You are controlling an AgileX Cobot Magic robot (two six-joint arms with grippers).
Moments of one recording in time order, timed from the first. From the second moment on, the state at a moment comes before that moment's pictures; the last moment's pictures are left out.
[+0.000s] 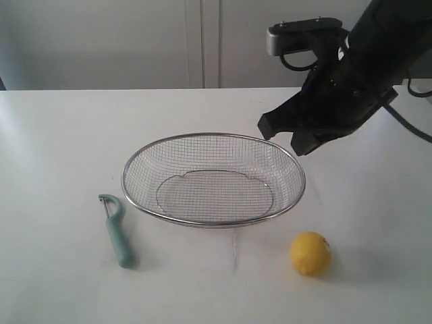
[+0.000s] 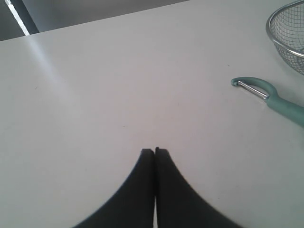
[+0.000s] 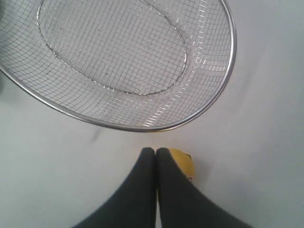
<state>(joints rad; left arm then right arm) -0.03 0.00 0.02 -0.10 0.38 0.26 0.45 1.51 -1.30 0.08 1.06 -0.03</state>
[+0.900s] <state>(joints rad) -0.03 0.00 0.02 -0.10 0.38 0.26 0.69 1.73 -1.52 0.08 1.05 0.00</state>
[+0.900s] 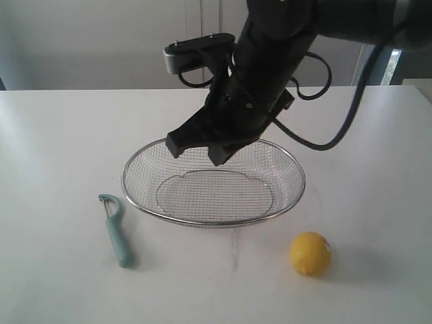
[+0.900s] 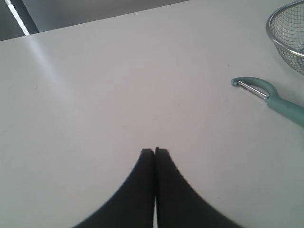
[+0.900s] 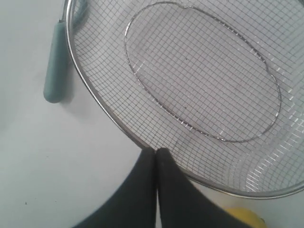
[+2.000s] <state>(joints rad) -0.03 0.00 0.02 -0.10 0.38 0.26 0.88 2.02 -1.77 0.16 1.08 0.00</state>
